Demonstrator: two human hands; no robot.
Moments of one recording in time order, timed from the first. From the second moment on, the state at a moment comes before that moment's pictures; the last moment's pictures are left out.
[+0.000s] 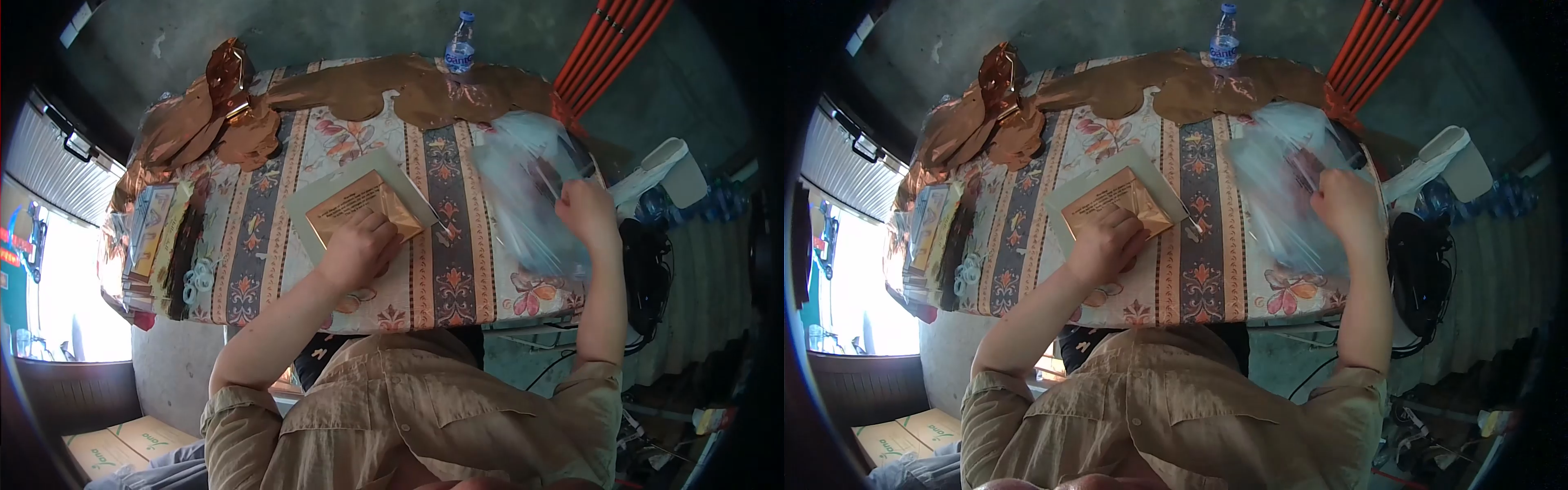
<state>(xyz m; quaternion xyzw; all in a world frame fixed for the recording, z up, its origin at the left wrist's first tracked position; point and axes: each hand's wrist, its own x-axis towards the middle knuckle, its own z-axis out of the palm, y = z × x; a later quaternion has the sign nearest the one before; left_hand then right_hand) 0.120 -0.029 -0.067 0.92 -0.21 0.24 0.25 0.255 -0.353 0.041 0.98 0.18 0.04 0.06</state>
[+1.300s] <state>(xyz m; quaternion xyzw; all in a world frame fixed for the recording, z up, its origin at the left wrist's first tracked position) 0.120 -0.026 -0.066 0.92 -0.19 0.22 0.26 0.211 -0.233 -0.051 0.87 0.43 0.05 -0.25</state>
